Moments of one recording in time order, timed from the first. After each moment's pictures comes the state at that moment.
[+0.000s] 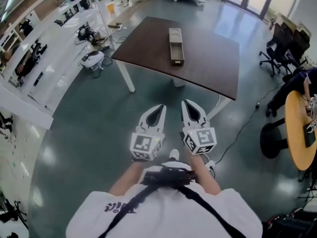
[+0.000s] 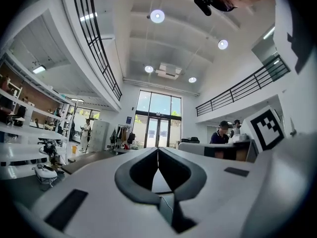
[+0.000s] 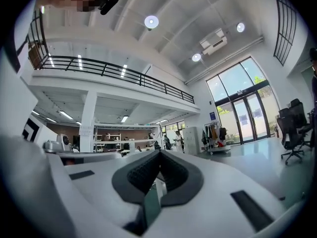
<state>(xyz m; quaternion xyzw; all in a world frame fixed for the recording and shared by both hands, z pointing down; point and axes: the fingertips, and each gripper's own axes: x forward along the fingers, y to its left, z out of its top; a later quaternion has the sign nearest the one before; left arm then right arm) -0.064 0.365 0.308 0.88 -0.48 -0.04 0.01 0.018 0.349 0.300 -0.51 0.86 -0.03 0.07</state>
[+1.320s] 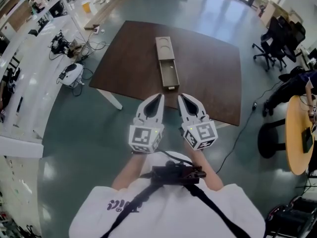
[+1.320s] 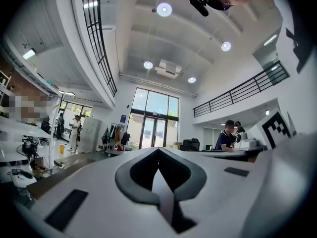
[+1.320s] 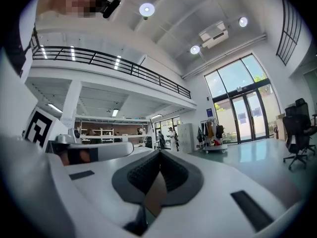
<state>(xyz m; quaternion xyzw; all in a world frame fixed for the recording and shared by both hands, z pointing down) -0.044 -0.005 0.314 0.90 -0.43 -0.05 0.01 0.028 0.003 0.320 -0.53 0.85 -0.04 0.04</state>
